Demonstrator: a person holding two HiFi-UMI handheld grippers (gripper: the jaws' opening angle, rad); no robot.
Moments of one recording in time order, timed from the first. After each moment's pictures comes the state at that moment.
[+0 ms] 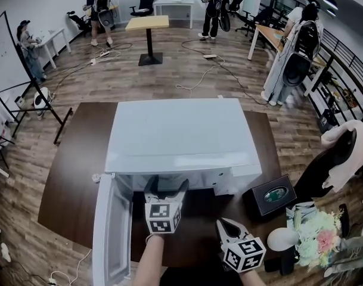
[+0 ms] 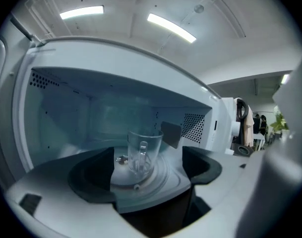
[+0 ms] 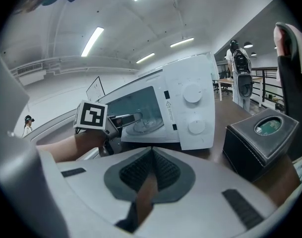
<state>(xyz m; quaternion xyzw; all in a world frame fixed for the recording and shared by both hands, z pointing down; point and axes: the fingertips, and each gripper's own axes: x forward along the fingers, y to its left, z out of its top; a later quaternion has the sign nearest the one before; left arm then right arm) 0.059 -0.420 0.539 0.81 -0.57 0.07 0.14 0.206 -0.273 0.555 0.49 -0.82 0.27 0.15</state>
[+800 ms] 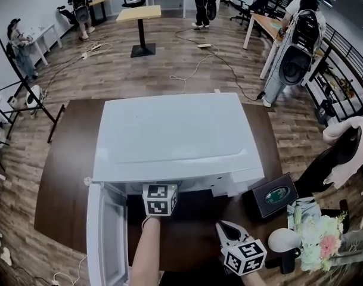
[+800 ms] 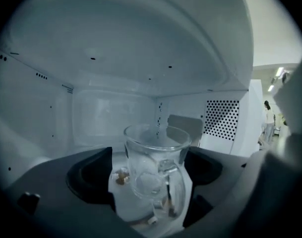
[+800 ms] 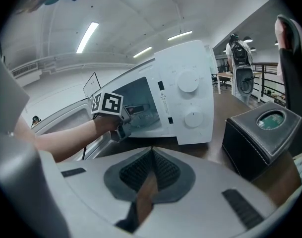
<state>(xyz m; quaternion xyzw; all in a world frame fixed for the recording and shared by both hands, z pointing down) 0.068 -0.496 0.559 0.82 -0.54 0.11 0.12 0.210 -0.281 0.574 0.48 -0.80 0.29 0.18</state>
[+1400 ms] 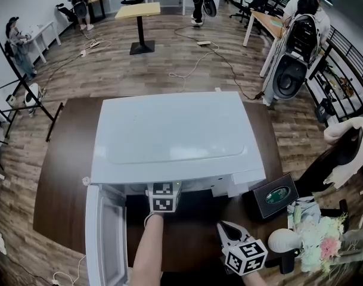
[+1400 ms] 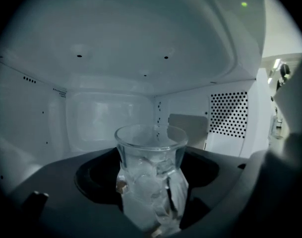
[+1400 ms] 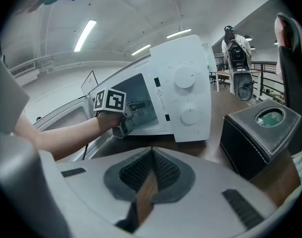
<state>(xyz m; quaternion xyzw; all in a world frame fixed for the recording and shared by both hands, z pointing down) 0.076 -0.512 0.571 0.82 -0.55 0.13 0.10 0.216 -0.283 0.581 0.49 -0.80 0.30 0.19</state>
